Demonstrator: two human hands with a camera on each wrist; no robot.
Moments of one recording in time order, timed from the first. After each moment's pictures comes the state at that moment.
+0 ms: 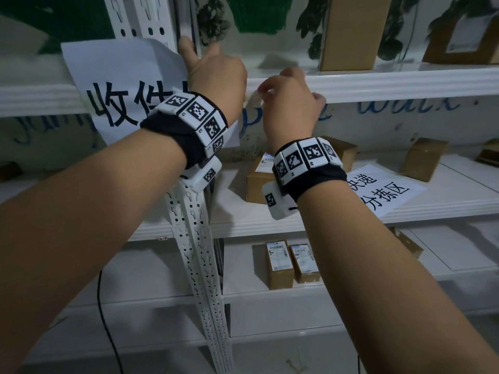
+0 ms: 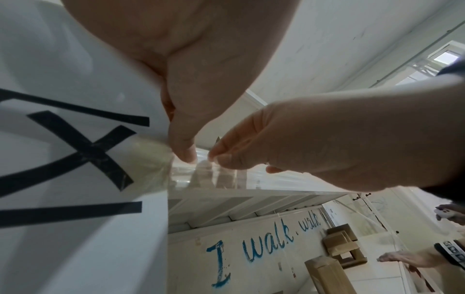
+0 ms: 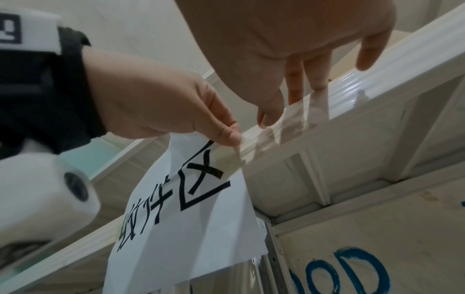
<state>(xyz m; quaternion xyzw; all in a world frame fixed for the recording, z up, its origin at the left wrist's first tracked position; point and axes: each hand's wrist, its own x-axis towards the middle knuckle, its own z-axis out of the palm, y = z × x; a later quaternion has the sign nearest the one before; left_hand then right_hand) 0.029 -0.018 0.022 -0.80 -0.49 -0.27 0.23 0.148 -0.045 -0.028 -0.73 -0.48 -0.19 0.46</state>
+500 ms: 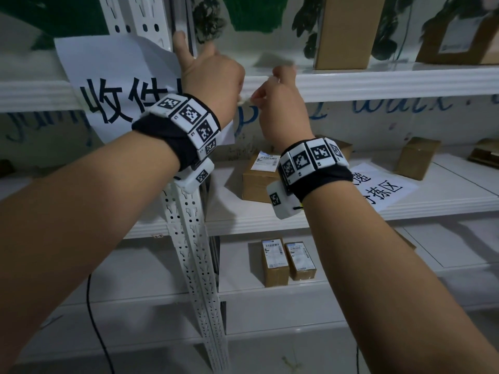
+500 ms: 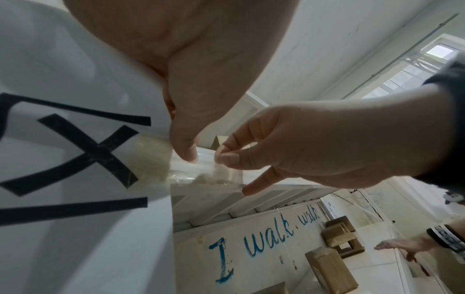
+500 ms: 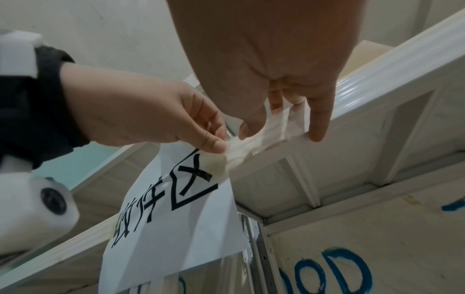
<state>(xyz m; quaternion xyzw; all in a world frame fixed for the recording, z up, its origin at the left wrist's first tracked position) 0.024 -0.009 0.013 -0.81 -0.44 -0.28 0.26 0.161 -0.044 -0.036 -0.68 -0.58 -0.20 0.41</state>
